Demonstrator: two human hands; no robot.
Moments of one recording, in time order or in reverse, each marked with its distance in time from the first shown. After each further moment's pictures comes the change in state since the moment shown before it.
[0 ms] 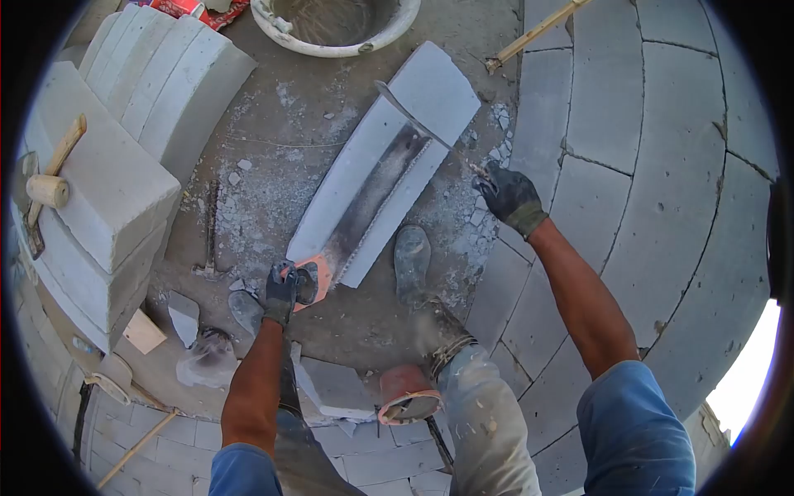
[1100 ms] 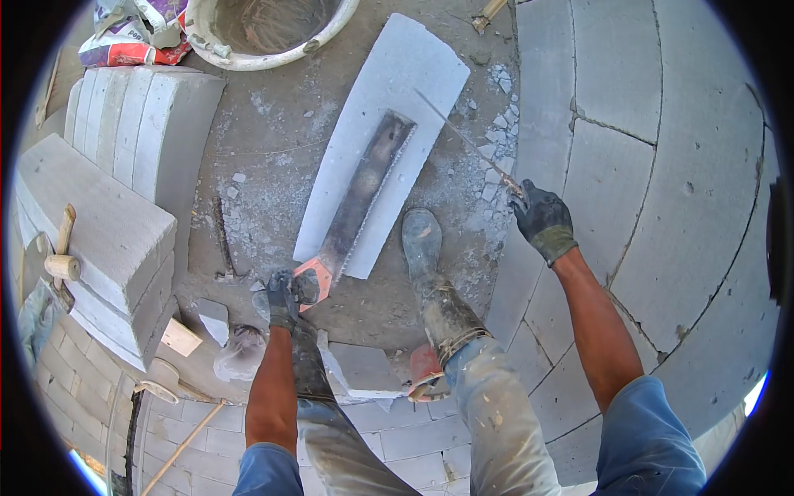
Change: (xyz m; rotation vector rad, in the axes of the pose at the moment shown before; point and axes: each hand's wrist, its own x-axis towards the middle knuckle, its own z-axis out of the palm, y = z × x) left_hand 0.000 -0.028 -0.035 -0.306 0.018 -0.380; right_hand -0.074 0.040 0.003 -0.033 -0.150 0.360
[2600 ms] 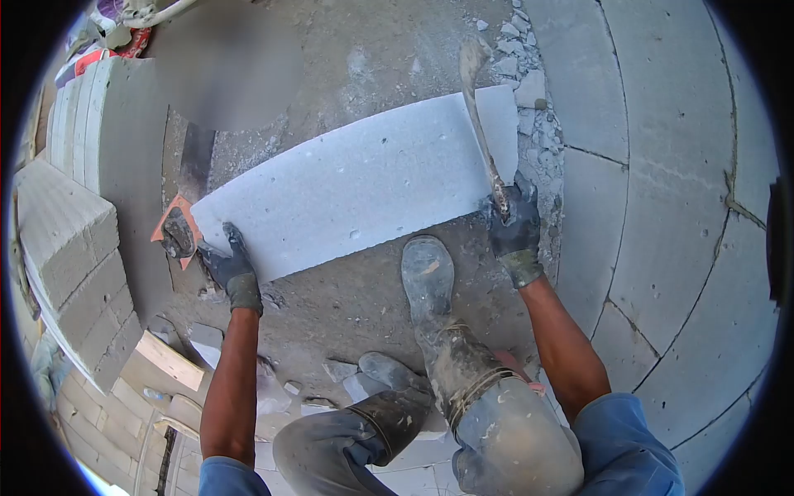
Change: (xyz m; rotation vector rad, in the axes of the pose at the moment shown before) left_hand 0.071 0.051 0.011 0.986 0.815 0.683; right_hand -0.077 -0.064 0.288 0.406 0.686 0.069
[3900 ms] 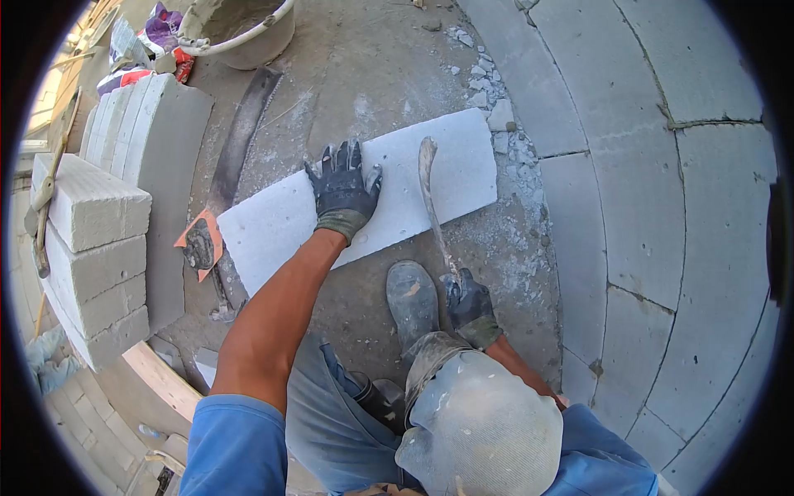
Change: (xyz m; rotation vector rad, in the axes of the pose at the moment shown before) left_hand -0.074 0.236 0.011 0.078 -0.117 0.948; right_hand -0.142 -0.057 0.003 0.528 -0.300 0.304
